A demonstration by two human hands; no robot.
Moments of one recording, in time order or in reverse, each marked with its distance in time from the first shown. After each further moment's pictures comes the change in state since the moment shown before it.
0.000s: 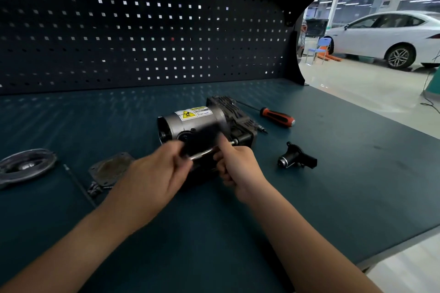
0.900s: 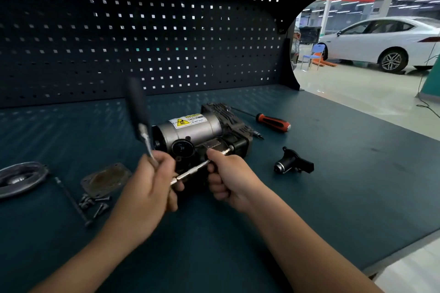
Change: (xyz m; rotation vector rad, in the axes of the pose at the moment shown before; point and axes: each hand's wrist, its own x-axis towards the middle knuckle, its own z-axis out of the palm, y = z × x) left_hand -0.002 0.018 0.012 -0.578 0.102 -0.620; right_hand 0.000 -0.001 0.000 0.067 -0.176 0.135
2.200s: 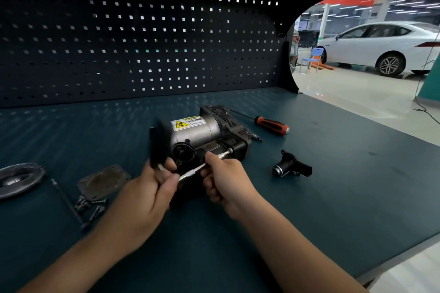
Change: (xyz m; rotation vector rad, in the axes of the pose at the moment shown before) left_hand 0.001 -0.014 -0.011 0.337 -0.126 0.290; right_hand -0.003 0.006 0.005 -0.052 0.102 -0.087
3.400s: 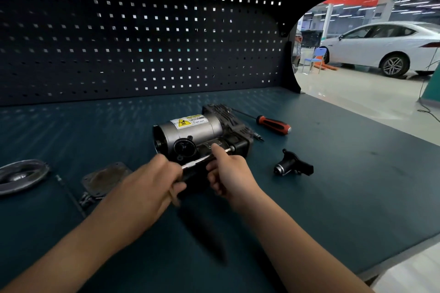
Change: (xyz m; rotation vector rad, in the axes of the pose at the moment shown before) left_hand 0.010 -0.017 -0.007 0.455 -0.073 0.382; right_hand 0.008 -0.001 -0.003 -0.007 0.064 0.012
